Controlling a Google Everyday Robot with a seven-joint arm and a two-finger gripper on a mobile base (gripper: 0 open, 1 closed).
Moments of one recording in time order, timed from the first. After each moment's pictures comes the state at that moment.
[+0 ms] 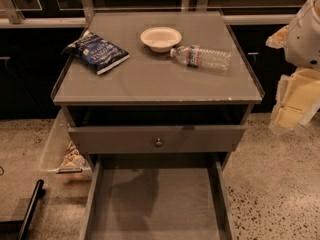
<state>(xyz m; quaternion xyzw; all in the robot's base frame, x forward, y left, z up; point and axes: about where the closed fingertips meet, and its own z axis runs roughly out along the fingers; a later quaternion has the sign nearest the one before) 0.438 -0.217 0.976 -0.60 0.78 -0.03 0.16</state>
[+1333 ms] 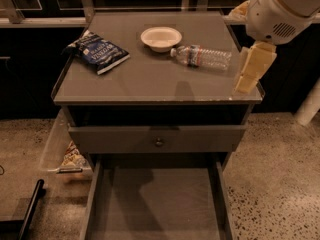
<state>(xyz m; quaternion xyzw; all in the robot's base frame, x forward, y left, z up) 0.520 -0.168 0.988 -0.65 0.72 -0.03 0.25</state>
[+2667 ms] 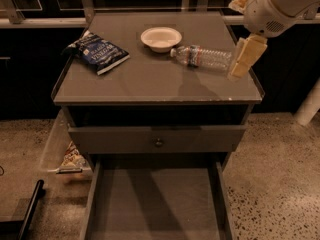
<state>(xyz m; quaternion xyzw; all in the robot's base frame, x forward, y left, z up) 0.597 -0.187 0.978 -0.65 0.70 -0.05 0.31</state>
